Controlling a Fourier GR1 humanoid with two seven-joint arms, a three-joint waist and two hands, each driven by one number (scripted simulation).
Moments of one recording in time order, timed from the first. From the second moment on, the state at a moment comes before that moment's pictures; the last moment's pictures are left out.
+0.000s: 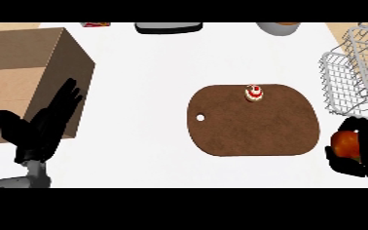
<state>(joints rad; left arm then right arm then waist) -0.03 0.27 0.05 -1.58 0.17 -0.02 0.21 0.14 -0.56 0.07 -1.64 1.03 -0.25 0.35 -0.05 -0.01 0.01</state>
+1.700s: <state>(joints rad) -0.08 0.24 0.02 -1.58 0.13 -0.03 0.23 -0.35 -1.12 -0.36 -0.83 0.13 0.40 -0.65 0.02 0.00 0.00</state>
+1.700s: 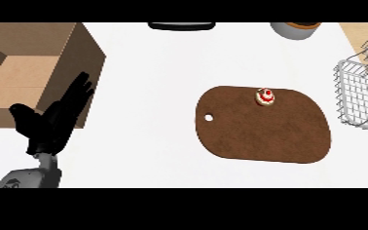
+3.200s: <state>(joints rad) -0.09 0.22 0.08 -1.56 0.12 -0.09 0.22 -0.75 -0.86 -0.29 -0.40 0.38 0.09 -0.74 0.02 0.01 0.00</state>
